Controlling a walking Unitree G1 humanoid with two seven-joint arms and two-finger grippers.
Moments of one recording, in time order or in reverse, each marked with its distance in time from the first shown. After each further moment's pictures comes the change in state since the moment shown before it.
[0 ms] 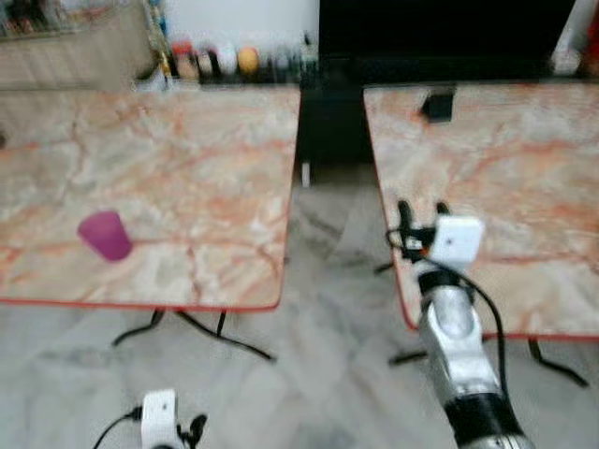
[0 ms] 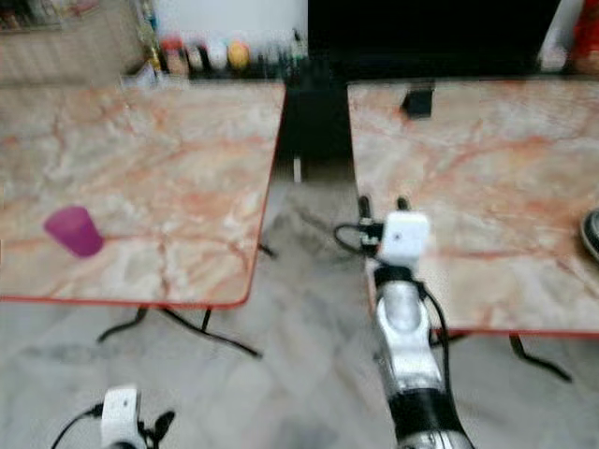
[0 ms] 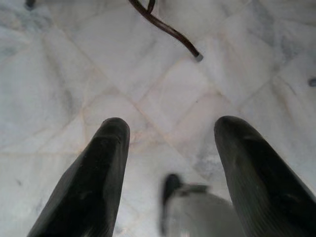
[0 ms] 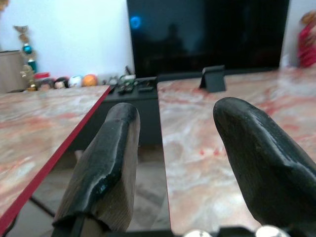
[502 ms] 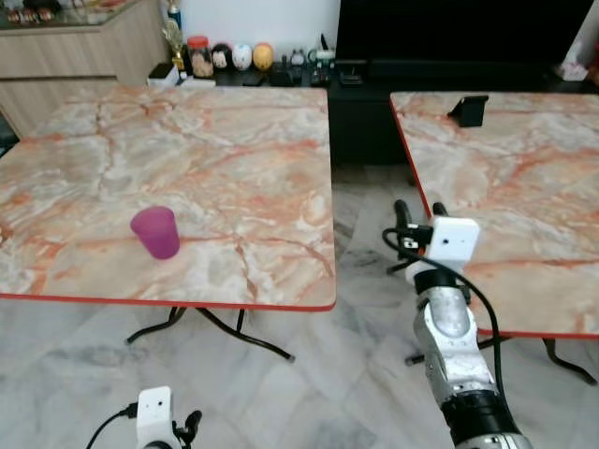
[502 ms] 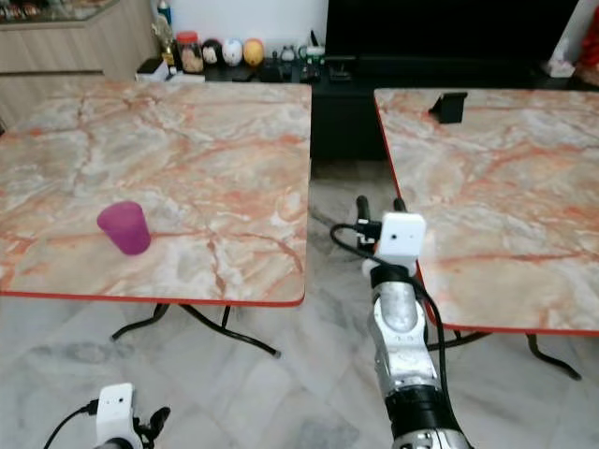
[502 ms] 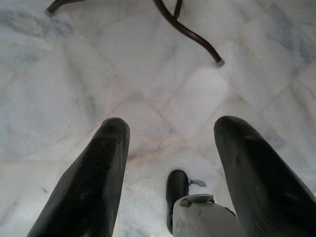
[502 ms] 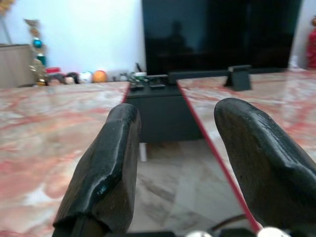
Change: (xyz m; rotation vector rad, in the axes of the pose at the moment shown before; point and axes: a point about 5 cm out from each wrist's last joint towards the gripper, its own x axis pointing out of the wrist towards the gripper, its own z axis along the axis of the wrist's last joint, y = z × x) left arm 0.000 0.005 0.004 0.010 -0.013 0.013; right arm -0.001 0.002 -0.007 0.000 0.029 -0.019
